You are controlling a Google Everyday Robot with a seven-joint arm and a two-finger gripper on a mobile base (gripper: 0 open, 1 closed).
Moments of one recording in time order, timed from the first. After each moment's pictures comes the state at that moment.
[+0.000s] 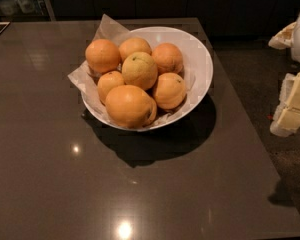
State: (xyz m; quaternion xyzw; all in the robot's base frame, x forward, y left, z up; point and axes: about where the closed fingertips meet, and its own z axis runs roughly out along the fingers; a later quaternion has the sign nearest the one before) arm 0.438 -0.217 0.976 -0.60 0.78 -0.03 0.16
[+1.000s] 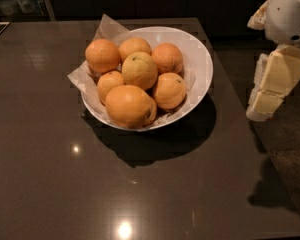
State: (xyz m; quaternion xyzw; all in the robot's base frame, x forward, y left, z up) arm 0.444 -0.172 1.007 -0.62 0.77 -0.05 0.16
